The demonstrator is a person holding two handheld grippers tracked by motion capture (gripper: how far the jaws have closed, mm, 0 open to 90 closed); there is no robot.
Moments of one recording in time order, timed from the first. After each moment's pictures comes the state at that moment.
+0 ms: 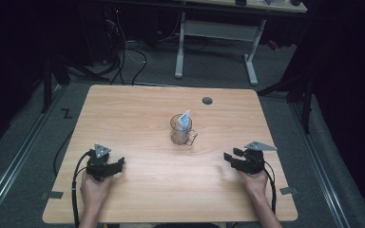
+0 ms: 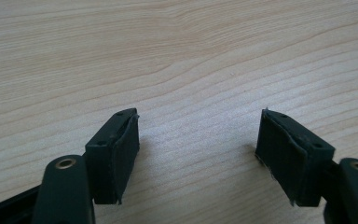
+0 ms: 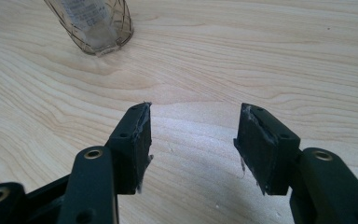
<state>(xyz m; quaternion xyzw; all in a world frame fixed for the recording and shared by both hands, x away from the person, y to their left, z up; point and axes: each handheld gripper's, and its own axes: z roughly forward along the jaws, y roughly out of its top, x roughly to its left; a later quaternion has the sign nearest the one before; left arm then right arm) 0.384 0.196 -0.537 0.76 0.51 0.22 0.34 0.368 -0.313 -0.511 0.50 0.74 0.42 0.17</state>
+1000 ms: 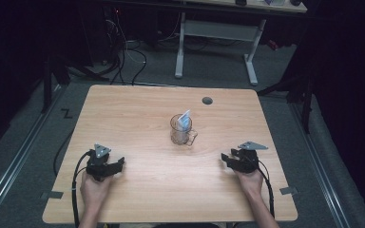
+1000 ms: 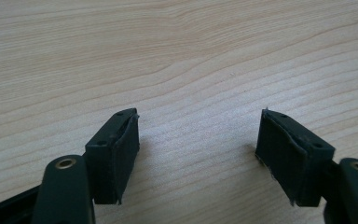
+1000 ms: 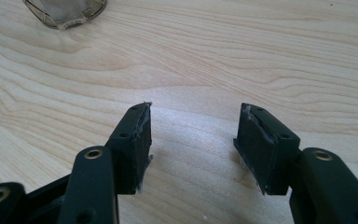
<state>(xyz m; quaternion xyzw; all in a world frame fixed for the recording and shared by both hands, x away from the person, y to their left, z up) 0.384 0.196 -0.537 0.76 0.51 0.22 0.34 0.381 -0.305 -0.530 0.51 0.75 0.37 0.19</state>
